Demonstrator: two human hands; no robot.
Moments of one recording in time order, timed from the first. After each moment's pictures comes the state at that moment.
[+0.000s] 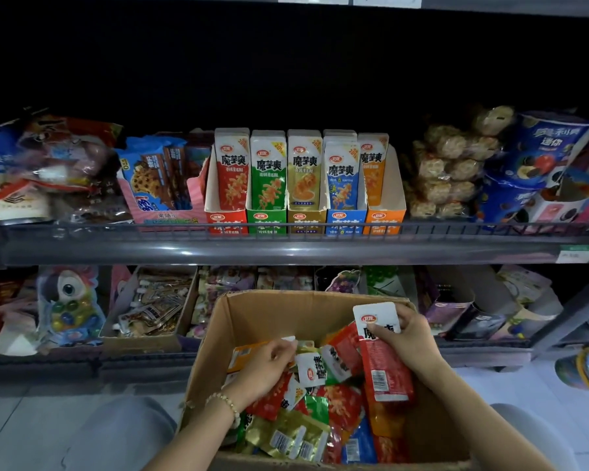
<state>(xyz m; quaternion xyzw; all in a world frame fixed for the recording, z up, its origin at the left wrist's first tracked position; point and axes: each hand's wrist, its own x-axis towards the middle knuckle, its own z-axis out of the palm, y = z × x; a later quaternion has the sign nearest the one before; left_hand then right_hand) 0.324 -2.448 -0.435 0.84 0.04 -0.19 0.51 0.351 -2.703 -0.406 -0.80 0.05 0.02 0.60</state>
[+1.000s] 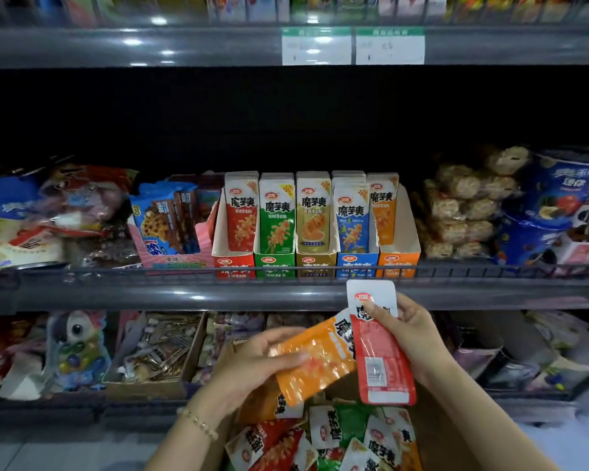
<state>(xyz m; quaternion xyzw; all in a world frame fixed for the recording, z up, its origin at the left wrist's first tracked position) 0.355 -2.427 -0.341 0.71 0.02 -0.21 0.67 0.386 -2.660 -0.320 -0.64 0.02 0.07 0.77</state>
